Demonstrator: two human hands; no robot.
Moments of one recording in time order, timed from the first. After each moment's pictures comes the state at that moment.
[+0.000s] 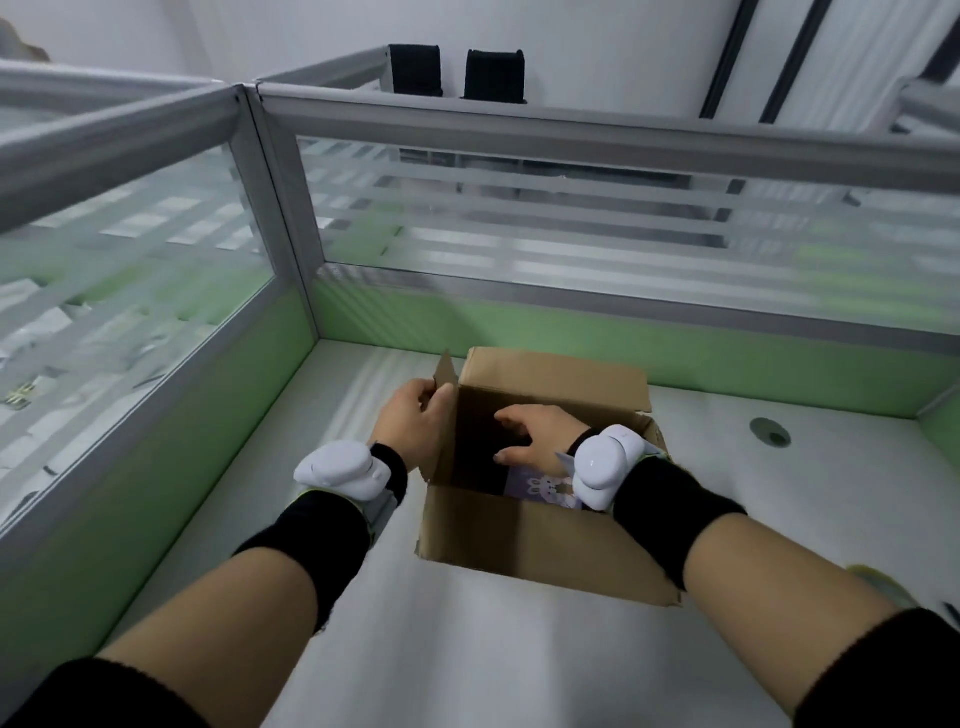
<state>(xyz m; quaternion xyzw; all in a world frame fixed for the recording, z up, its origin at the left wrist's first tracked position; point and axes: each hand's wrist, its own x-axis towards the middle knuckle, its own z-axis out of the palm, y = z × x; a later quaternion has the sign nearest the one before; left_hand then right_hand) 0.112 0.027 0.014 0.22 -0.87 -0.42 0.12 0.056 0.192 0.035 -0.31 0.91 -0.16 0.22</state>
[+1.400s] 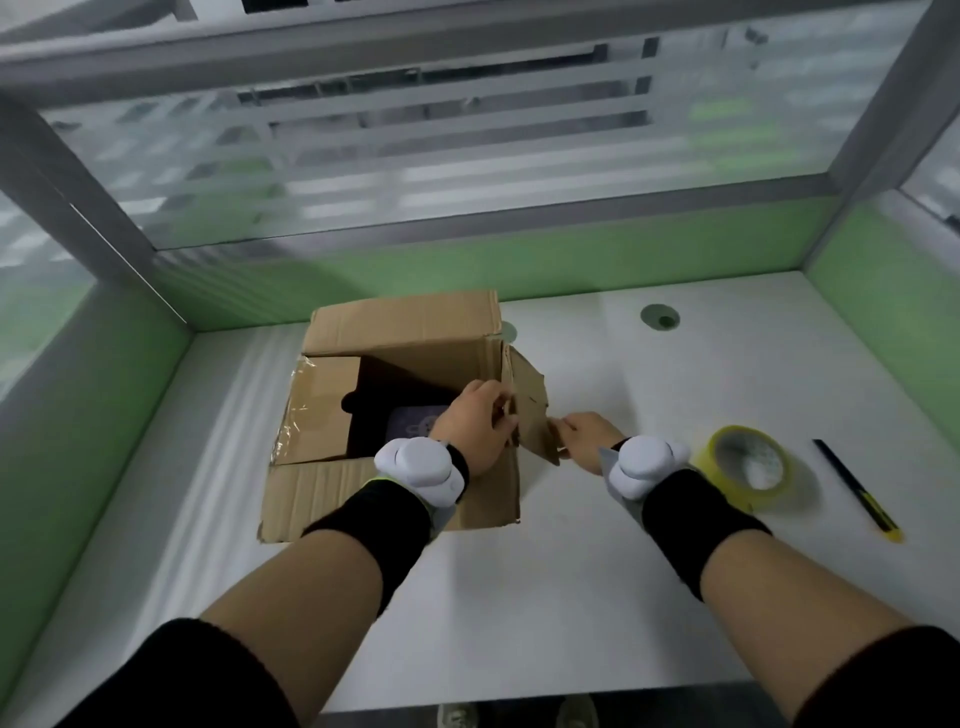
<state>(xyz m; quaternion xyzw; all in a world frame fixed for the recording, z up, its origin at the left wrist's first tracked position) 0.088 0.242 -0.013 0.00 -0.95 -0.29 -0.08 0.057 0.394 -0.049 0.04 0.87 -0.38 0.30</state>
